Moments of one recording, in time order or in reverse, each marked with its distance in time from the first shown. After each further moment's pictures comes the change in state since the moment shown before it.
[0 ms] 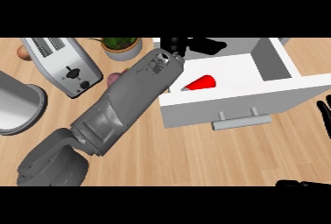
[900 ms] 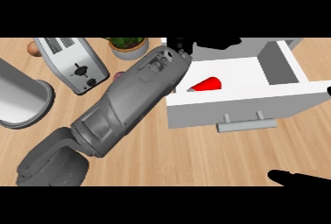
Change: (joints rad) left arm -0.010 0.000 0.018 -0.074 0.145 0.053 -0.043; right arm -0.070 -0.129 0.096 -0.079 0.386 -0.009 -0.100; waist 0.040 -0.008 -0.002
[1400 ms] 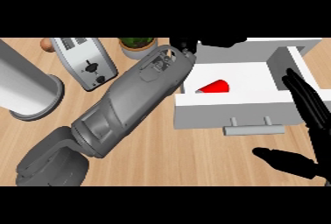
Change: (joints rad) left arm -0.011 0.000 -0.011 -0.029 0.018 0.041 -0.008; right arm -0.085 -0.064 0.148 0.155 0.394 -0.069 -0.040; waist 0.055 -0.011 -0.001
